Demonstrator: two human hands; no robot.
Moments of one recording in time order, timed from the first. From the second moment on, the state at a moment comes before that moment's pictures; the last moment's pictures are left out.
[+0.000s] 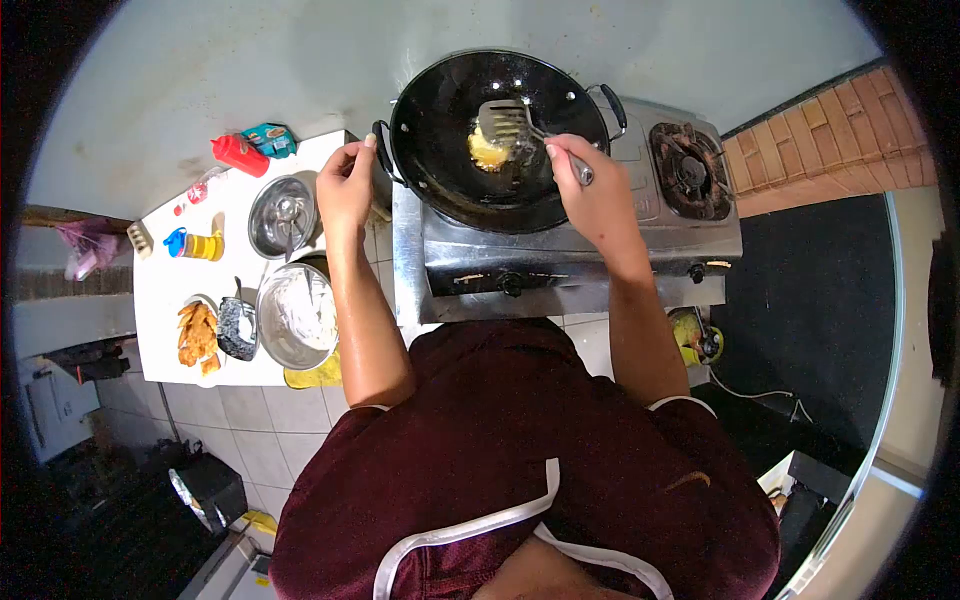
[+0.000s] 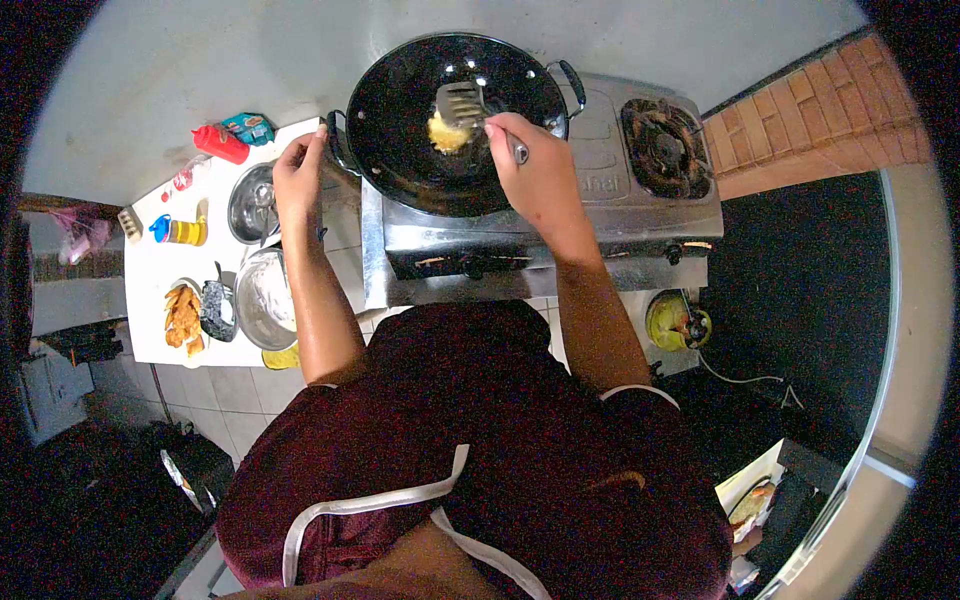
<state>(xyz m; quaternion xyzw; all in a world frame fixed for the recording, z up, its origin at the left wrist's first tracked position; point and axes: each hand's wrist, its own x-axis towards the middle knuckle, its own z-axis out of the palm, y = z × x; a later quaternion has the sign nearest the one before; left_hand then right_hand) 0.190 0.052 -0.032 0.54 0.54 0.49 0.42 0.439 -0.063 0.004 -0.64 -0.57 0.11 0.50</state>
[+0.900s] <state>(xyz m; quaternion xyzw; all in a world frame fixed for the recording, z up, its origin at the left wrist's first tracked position) 0.179 0.038 -0.048 0.51 0.58 0.49 0.39 0.441 -0.075 0.003 -0.69 -0.50 0.11 0.51</state>
